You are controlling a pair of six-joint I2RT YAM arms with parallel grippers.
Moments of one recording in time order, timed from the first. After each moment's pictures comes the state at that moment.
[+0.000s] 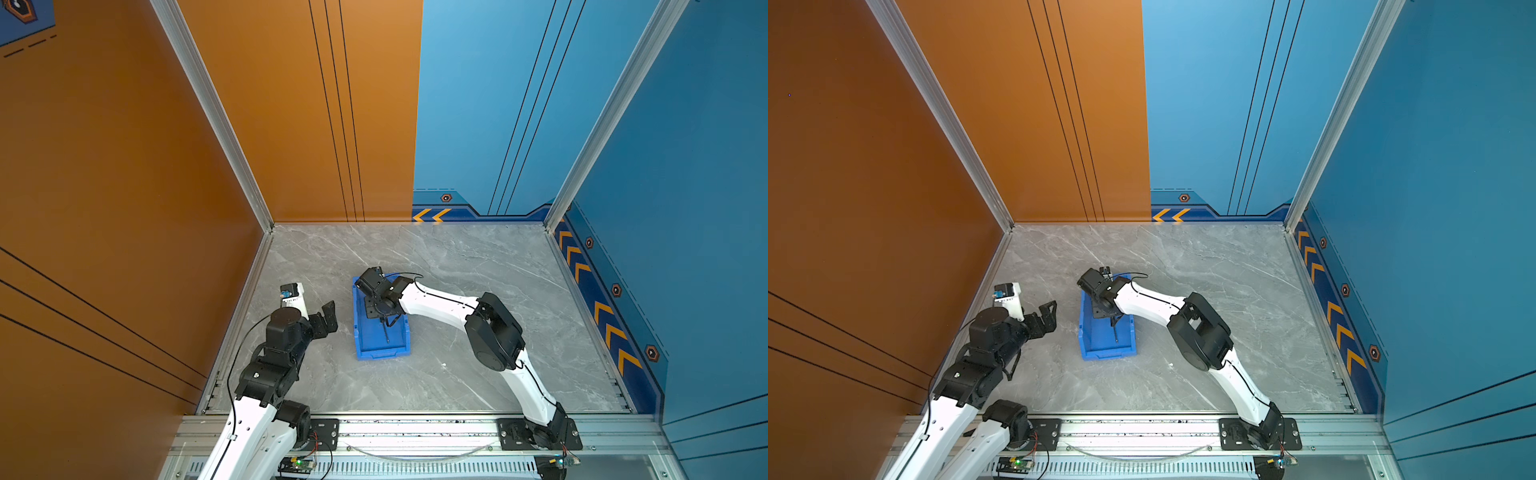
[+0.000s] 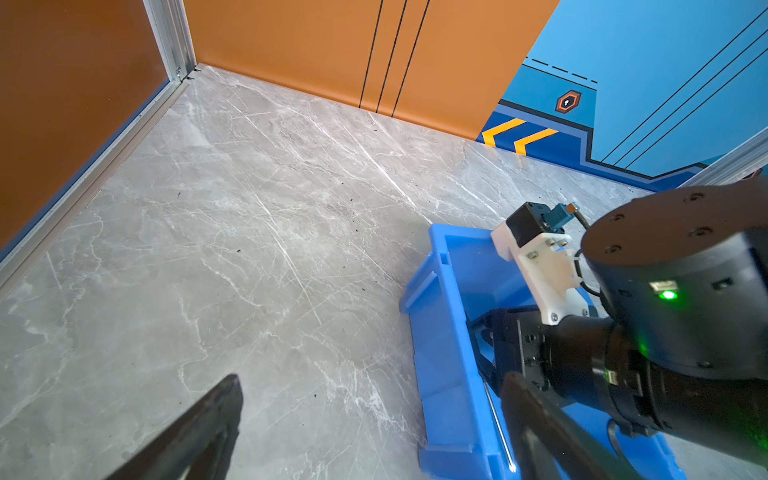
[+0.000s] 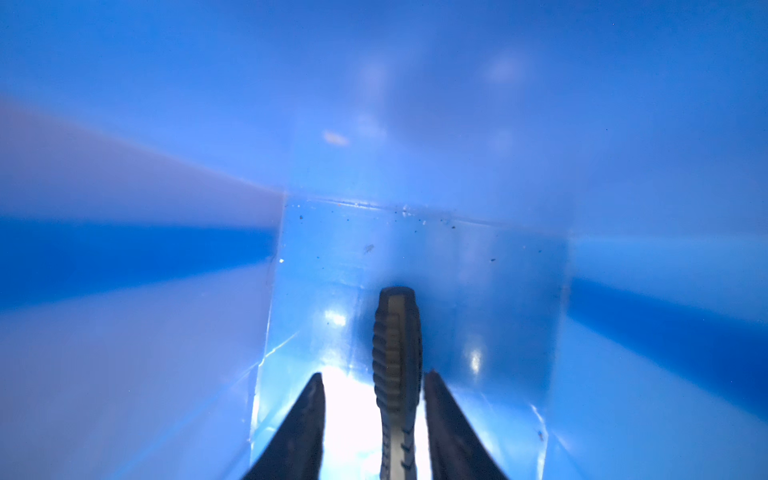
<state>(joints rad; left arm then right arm) -0.22 0.56 0.55 -0.45 -0.13 -0.37 0.94 2.27 1.85 -0.69 0.19 0.65</state>
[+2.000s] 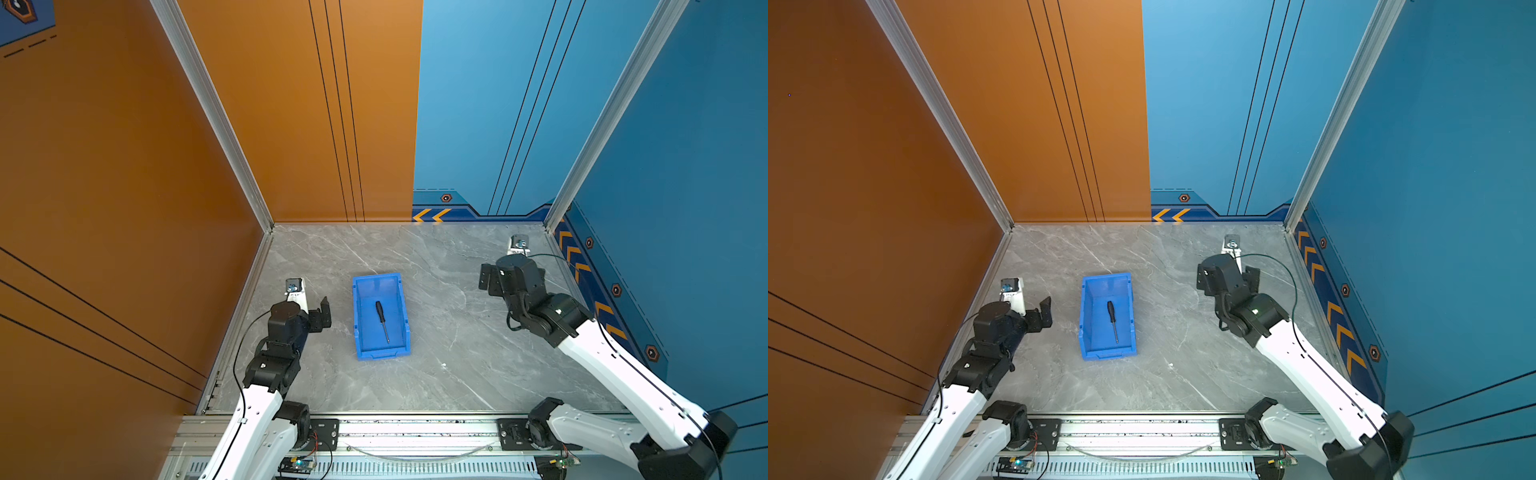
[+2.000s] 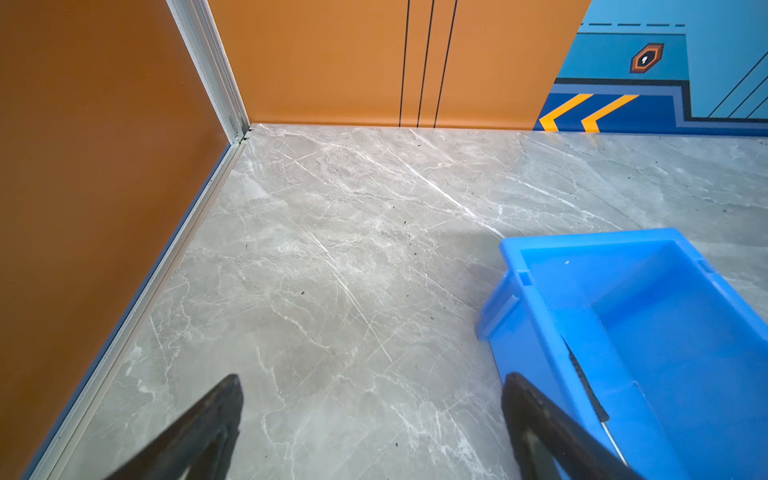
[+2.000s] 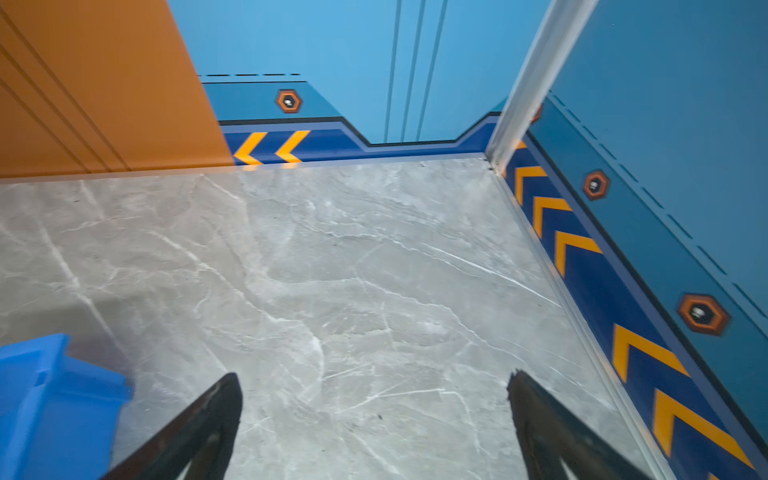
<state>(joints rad) -0.14 0.63 0.48 -0.26 -0.19 -0.09 0.53 1.00 1.02 -0.60 0.66 0.33</state>
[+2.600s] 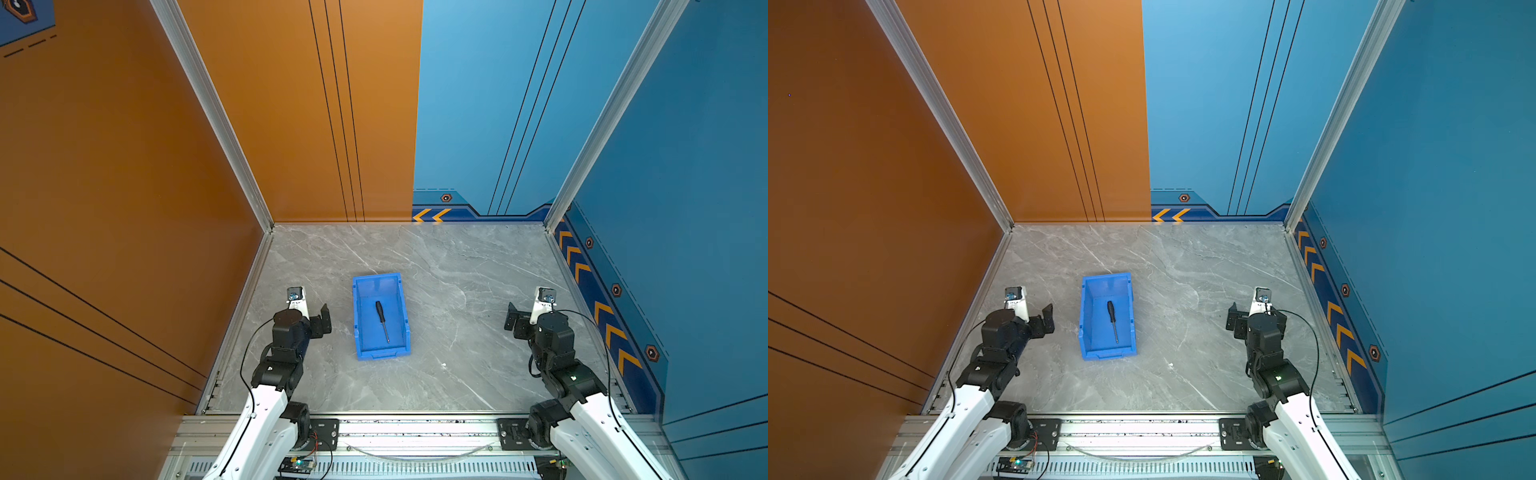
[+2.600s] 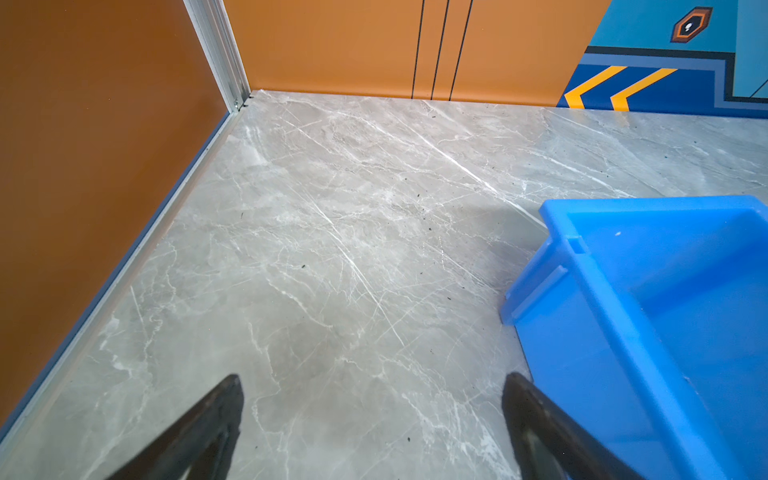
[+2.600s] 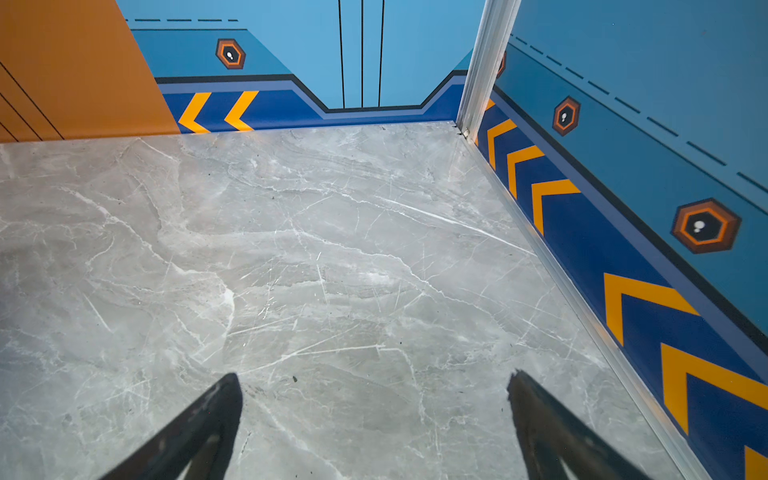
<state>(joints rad) -0.10 0.67 0.33 -0.10 -0.16 -0.12 0.24 0.57 0.36 -0.21 0.39 0.13</state>
